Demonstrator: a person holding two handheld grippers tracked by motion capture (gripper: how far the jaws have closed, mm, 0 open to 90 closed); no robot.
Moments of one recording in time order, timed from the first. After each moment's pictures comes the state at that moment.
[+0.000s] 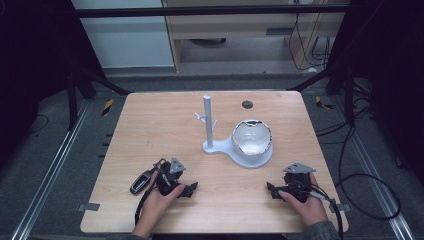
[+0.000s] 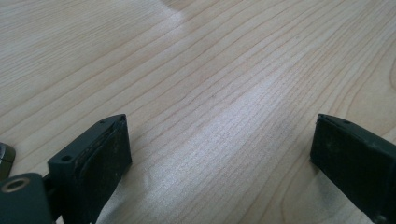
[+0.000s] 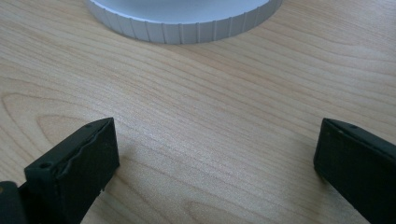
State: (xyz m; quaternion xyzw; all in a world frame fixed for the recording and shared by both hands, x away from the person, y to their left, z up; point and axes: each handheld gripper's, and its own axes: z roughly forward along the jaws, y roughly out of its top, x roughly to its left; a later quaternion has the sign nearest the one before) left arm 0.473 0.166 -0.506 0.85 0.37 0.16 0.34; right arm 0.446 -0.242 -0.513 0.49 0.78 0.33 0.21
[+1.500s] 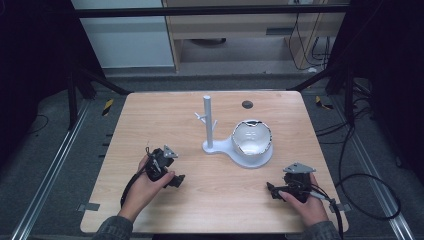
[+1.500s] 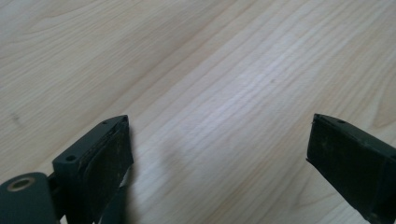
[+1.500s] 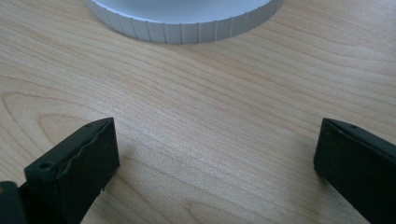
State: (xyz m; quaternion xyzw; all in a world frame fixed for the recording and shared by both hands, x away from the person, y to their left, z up) left arm 0.500 0.194 -0.454 0.88 0.38 0.15 0.23; right arm 0.446 -0.242 -0.513 0.49 0.78 0.33 0.21
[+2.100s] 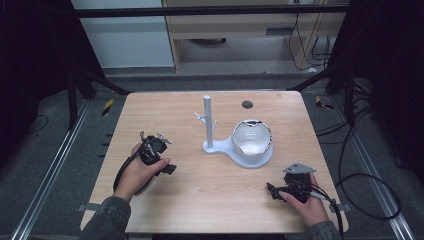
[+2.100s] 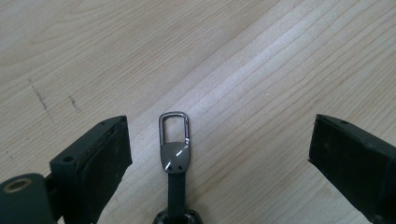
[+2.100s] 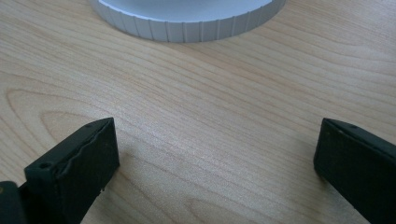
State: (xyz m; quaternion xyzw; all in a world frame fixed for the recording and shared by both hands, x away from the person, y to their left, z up) left arm 0.533 0.207 -0.437 0.89 0.41 0.12 0.18; right arm 0.445 -0.243 -0.513 0.48 0.78 0.33 0.21
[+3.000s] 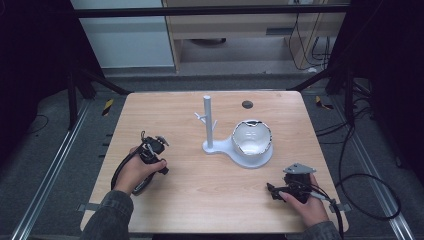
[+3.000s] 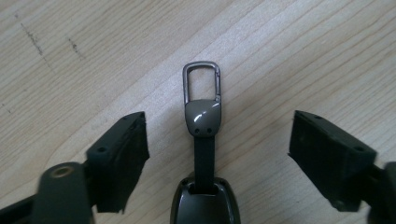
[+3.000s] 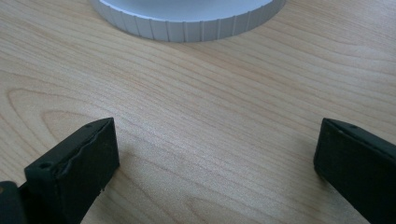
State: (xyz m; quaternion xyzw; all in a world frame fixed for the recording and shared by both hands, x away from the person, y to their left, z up) left arm 0.544 0.217 -0.453 0.89 0.43 0.09 0.08; right arm 0.445 -0.242 -0.513 0.48 0.78 0.33 0.21
